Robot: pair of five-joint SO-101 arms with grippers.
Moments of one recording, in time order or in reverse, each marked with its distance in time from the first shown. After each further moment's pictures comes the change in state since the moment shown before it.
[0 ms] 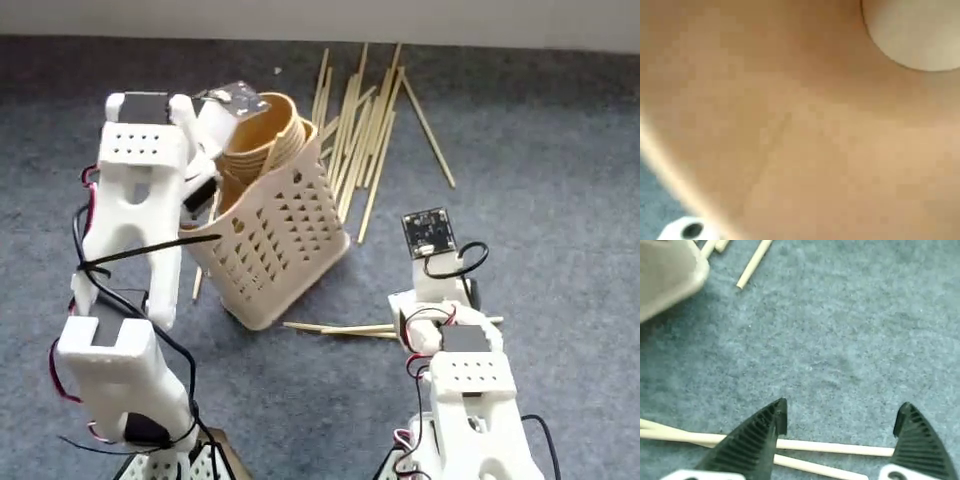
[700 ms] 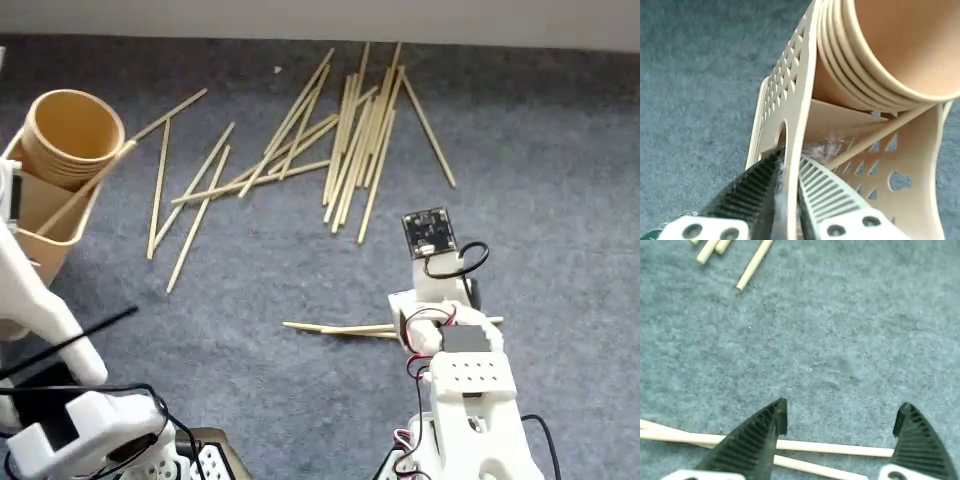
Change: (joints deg) left arm -35.2 -20.0 0.1 -4.6 6.7; right arm 0.0 0.0 0.1 -0.2 0.0
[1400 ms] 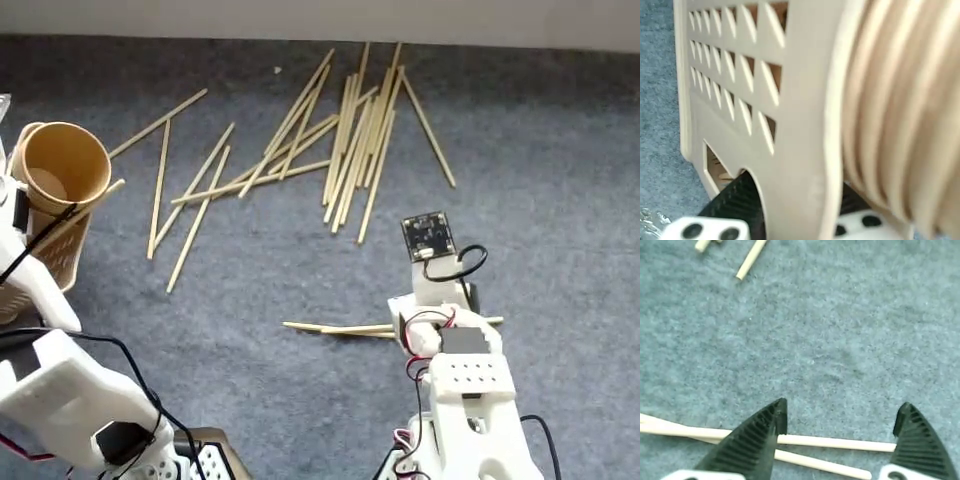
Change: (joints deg) left arm -2.4 23.6 -3.1 3.5 -0.3; right arm -0.1 0.0 1.1 0.0 0.0
